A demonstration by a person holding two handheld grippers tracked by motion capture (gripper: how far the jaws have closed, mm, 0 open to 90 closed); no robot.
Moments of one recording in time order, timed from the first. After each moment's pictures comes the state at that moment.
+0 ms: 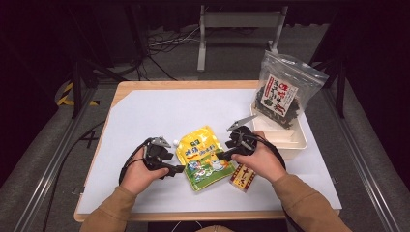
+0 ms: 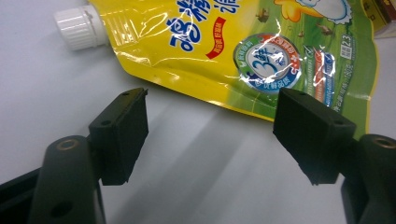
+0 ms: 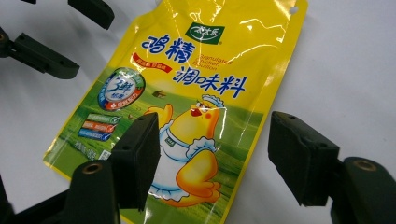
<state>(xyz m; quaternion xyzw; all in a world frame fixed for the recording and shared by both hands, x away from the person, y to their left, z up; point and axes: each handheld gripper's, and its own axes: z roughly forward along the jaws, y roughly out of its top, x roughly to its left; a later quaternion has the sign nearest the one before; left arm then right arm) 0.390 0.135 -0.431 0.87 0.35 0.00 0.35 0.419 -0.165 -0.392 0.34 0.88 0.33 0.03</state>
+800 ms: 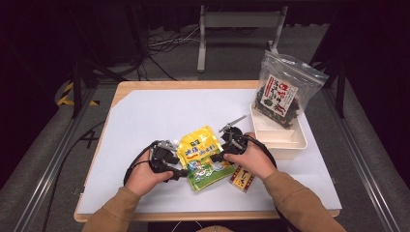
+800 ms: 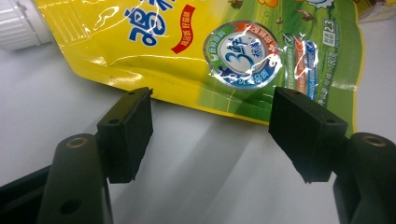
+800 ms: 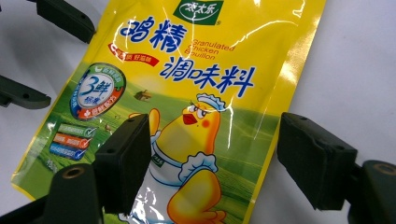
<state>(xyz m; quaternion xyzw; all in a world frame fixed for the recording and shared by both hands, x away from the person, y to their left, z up) 0.388 0.122 -0.437 0.88 0.32 -0.02 0.34 0.434 -0.148 -0.416 0.38 0.88 0.29 0.00</state>
